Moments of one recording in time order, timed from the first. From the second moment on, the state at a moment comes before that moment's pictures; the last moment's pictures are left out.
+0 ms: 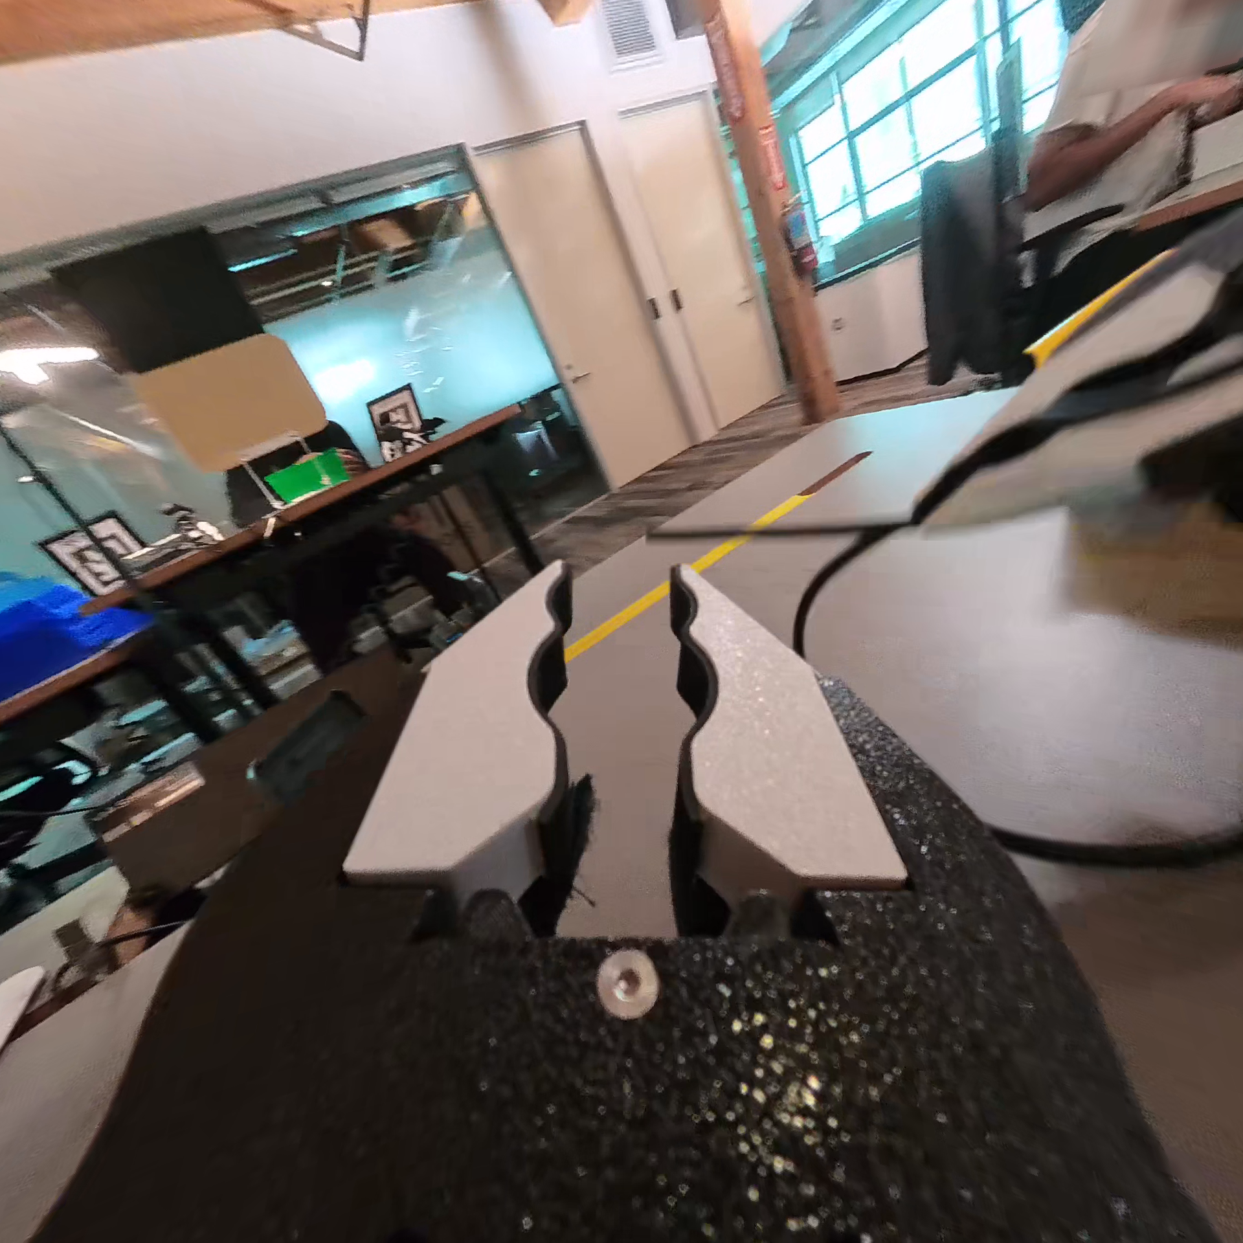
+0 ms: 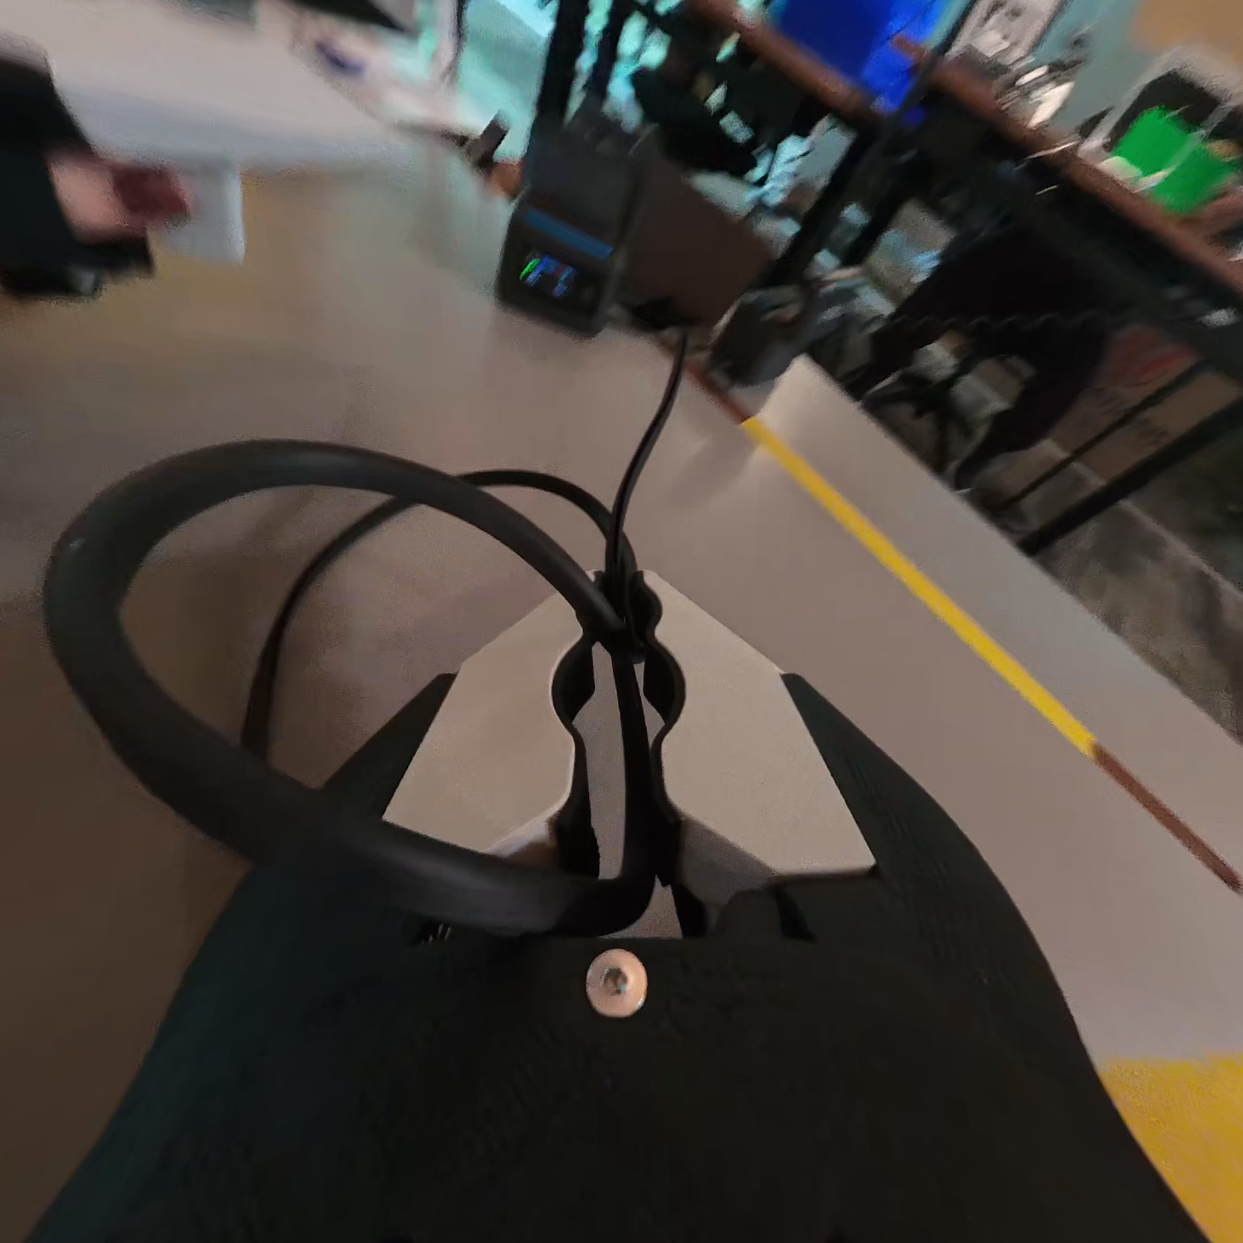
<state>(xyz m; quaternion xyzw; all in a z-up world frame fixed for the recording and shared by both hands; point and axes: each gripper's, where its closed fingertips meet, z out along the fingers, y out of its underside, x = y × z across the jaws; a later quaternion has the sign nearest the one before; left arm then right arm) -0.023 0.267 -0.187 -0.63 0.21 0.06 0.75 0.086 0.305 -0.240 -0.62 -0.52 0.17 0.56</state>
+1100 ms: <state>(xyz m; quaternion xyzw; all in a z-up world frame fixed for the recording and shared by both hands) -0.035 0.270 -0.197 -0.64 0.16 0.08 0.75 0.400 0.328 -0.034 -0.68 -0.33 0.00 0.66</state>
